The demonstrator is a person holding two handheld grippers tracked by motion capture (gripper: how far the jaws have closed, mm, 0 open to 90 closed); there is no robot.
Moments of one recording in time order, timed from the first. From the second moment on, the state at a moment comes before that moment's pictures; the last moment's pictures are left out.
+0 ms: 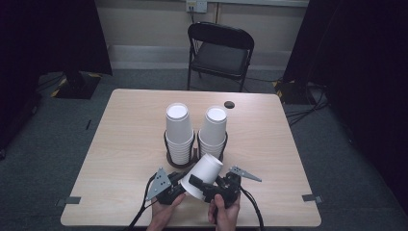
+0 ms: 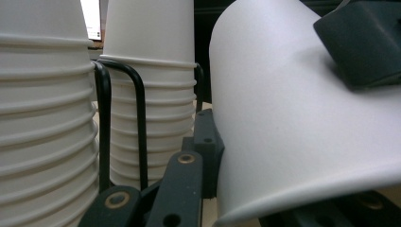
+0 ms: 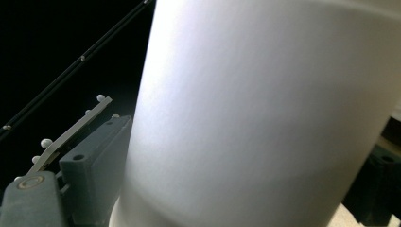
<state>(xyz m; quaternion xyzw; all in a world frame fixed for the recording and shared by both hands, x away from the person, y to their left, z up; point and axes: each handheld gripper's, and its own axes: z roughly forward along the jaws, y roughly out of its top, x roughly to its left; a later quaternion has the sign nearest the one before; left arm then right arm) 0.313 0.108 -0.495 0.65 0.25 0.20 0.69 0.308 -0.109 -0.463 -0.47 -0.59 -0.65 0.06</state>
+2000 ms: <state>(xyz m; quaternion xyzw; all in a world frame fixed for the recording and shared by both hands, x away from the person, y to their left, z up) 0.330 0.131 -0.458 0.80 0.24 0.14 0.54 0.290 -0.158 -0.452 -0.37 -0.65 -0.62 -0.22</state>
